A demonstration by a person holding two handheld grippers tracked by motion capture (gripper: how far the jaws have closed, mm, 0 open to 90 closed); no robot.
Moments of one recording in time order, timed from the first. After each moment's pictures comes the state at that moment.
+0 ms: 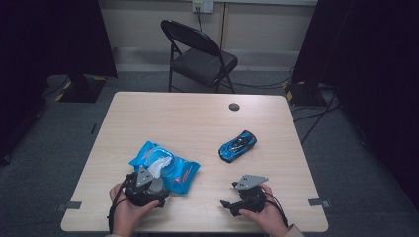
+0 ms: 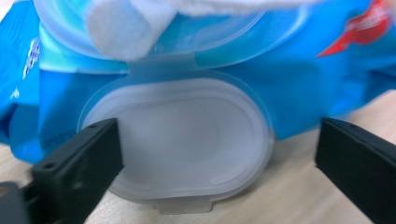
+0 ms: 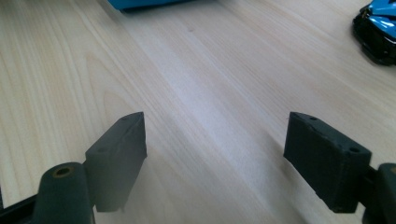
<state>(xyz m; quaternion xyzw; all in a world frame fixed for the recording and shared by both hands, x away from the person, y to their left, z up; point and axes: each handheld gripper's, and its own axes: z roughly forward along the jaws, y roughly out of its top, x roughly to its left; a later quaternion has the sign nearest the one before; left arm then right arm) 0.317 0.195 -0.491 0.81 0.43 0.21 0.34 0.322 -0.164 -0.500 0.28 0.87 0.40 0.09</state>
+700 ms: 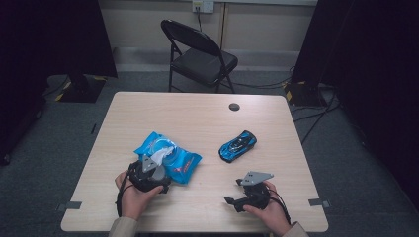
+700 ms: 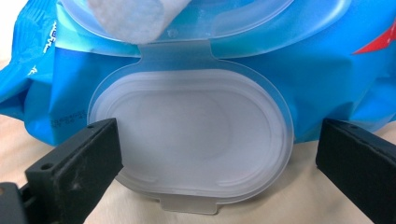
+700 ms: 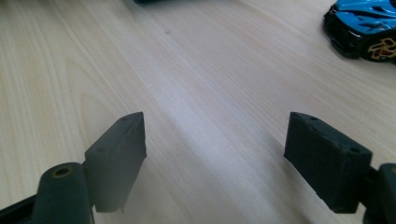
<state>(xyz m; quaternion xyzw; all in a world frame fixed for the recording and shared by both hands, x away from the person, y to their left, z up) 0.362 0.192 -0.496 0.80 0.44 0.22 0.33 0.333 -0.177 -0.502 0.30 0.86 0.41 0.09</state>
